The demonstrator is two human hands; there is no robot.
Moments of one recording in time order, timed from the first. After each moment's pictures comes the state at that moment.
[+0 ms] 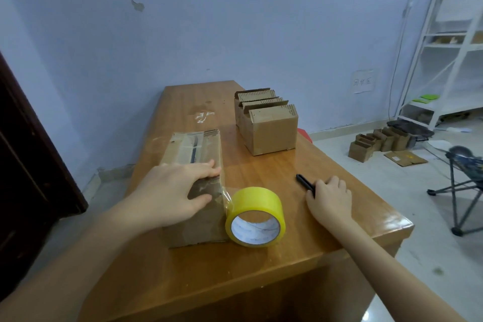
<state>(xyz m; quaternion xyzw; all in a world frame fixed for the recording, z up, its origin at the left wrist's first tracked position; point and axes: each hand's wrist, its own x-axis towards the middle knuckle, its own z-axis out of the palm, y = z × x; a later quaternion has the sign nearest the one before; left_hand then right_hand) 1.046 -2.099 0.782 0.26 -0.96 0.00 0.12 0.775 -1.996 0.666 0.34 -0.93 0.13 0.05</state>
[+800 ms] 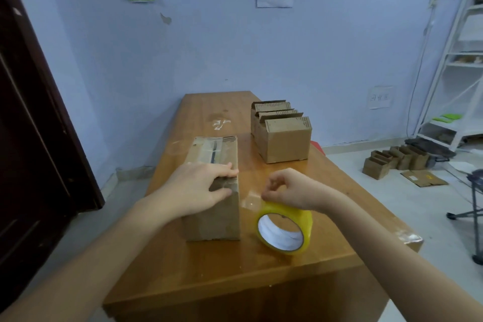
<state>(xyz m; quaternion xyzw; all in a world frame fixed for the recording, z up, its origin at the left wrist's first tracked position) 1.045 -2.095 0.784 0.29 -0.95 -0.03 0.12 0.843 -2.008 0.755 0.62 -0.71 0.26 -0.21</state>
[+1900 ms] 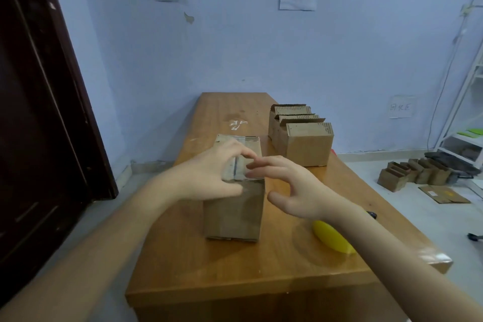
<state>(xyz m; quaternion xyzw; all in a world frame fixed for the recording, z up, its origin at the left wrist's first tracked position) 1.069 -2.109 0.806 0.20 -0.94 -0.20 0.16 0.875 -2.018 0.765 0.79 -0.54 0.30 -0.02</state>
